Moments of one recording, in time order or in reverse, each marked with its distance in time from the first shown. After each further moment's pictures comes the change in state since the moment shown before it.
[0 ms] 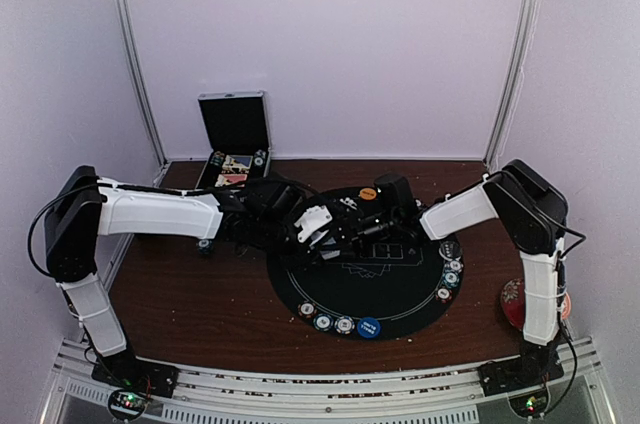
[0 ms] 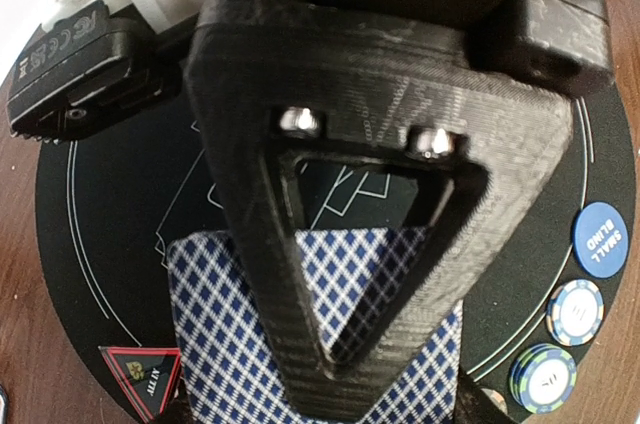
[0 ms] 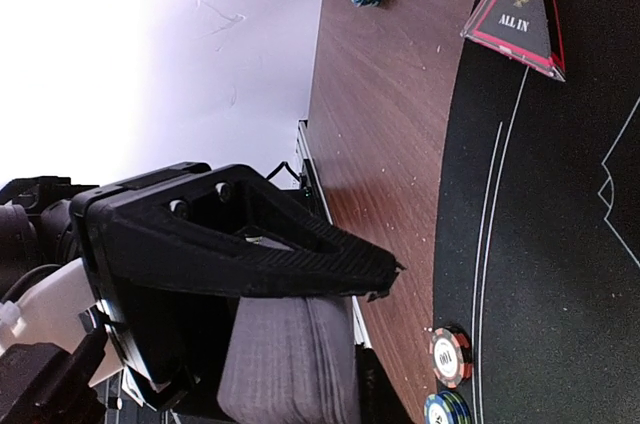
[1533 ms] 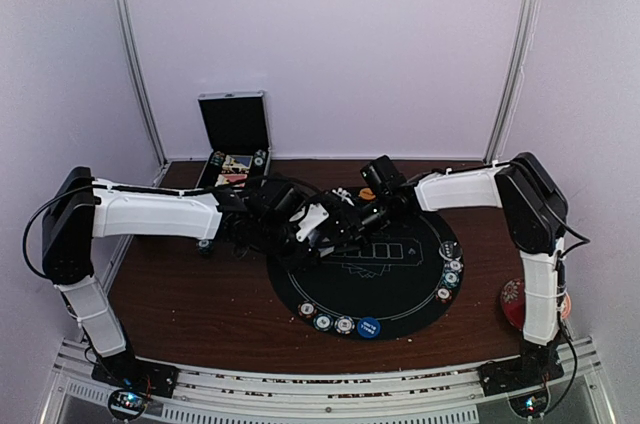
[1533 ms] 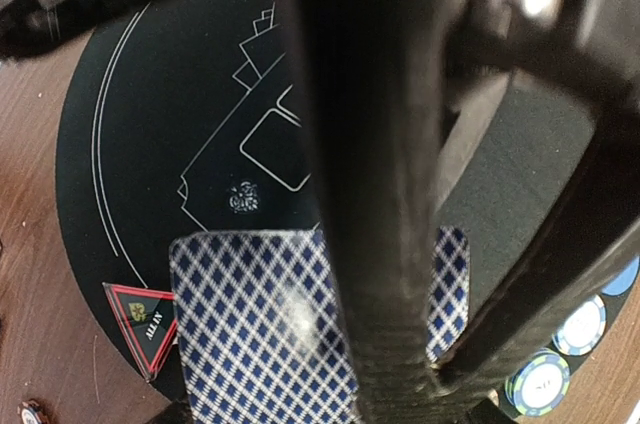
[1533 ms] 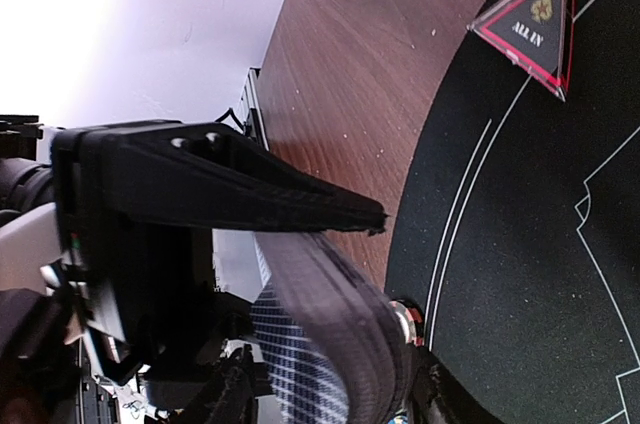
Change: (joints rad) left arm -0.035 -0.018 0.020 -0.093 -0.138 -0.159; right arm -0.005 0.002 0.283 -0.742 0.014 -0.634
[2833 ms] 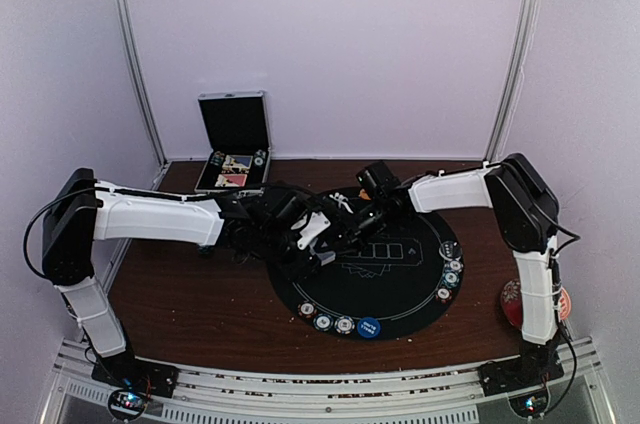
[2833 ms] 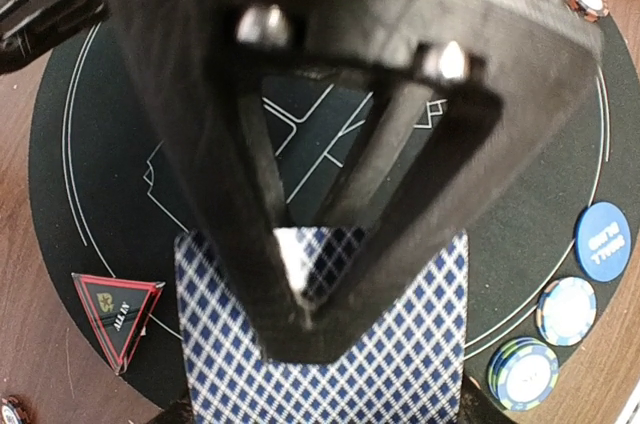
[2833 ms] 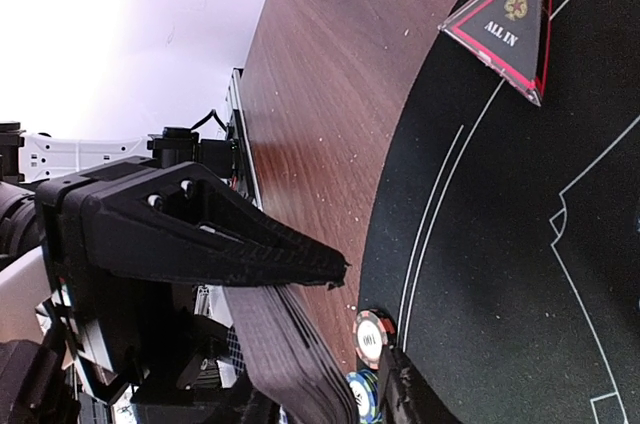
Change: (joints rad) left arm -0.026 0.001 -0.027 0.004 0.029 -0.005; right arm -0.005 0.059 0.036 -0.024 0.030 -0.032
